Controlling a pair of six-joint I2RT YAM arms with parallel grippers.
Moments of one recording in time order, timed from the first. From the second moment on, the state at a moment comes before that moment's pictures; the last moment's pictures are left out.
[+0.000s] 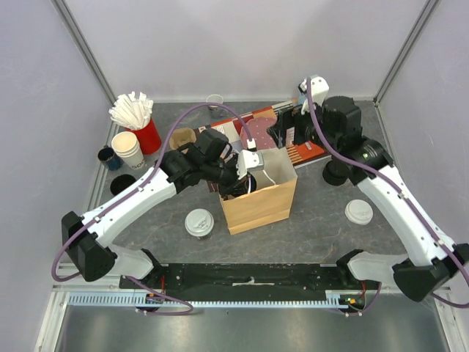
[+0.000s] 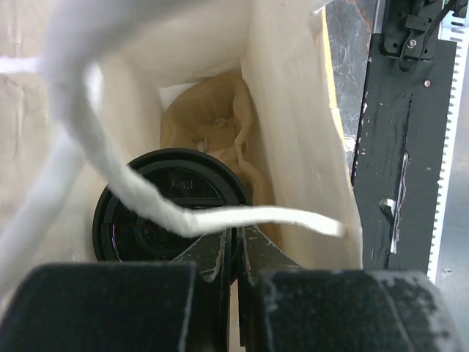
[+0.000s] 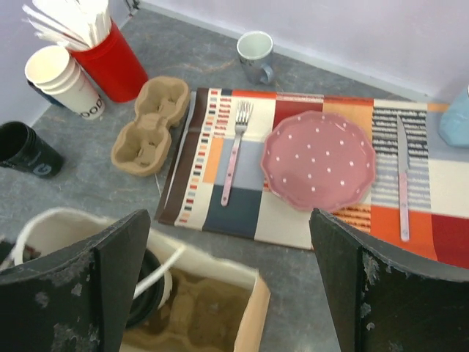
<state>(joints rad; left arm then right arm) -0.79 1.36 1.32 -0.72 0.49 0.42 0.53 1.20 1.42 -0.49 -0.06 0.14</state>
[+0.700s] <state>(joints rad) -0.75 1.40 1.34 -0.83 0.63 0.55 0.22 1.40 1.32 -0.52 -0.79 -0.09</state>
